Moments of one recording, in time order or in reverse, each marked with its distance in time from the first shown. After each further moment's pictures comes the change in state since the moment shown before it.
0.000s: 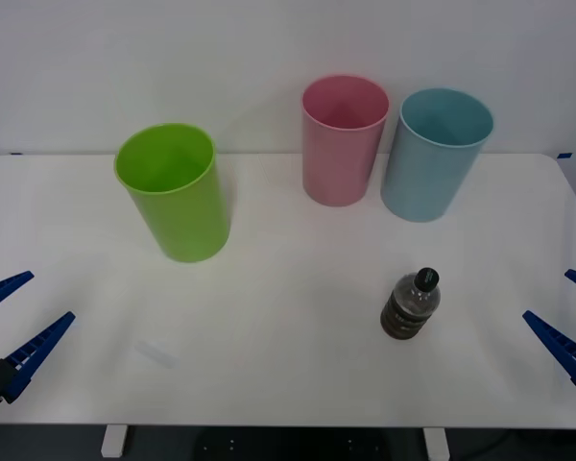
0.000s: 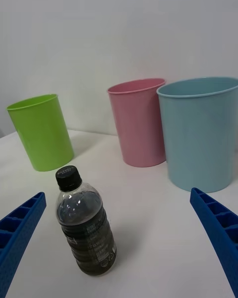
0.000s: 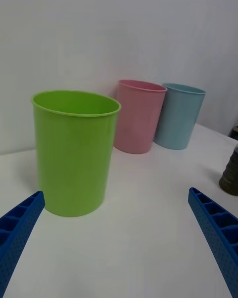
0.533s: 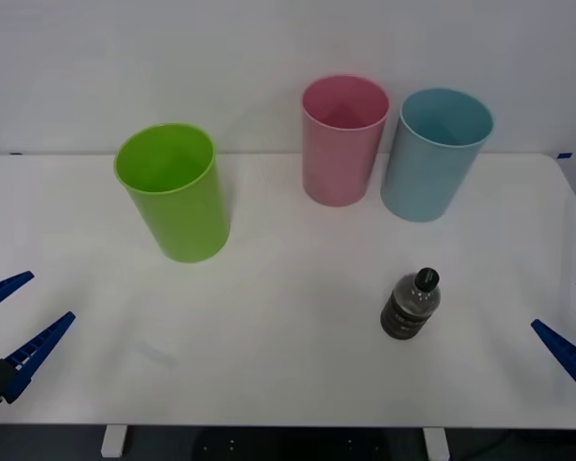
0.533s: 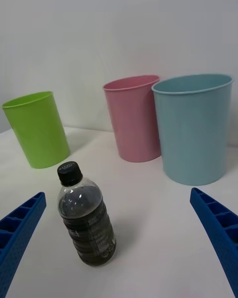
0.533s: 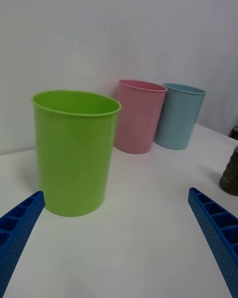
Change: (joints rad) right arm 0.098 -0.026 0.026 -0.079 -0.047 0.077 0.004; left arm 0.000 0.000 0.000 0.000 0.000 0.000 0.000
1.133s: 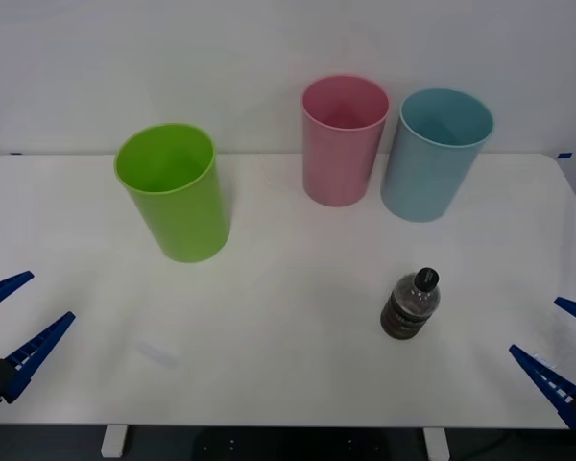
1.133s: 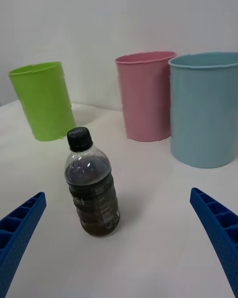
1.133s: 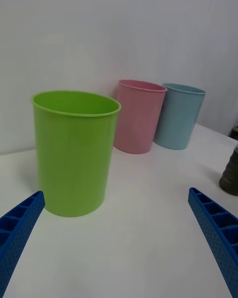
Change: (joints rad) right arm 0.022 -0.054 0.093 0.047 -0.006 0.018 0.159; left arm 0.000 0.000 0.000 0.000 0.000 0.000 0.000
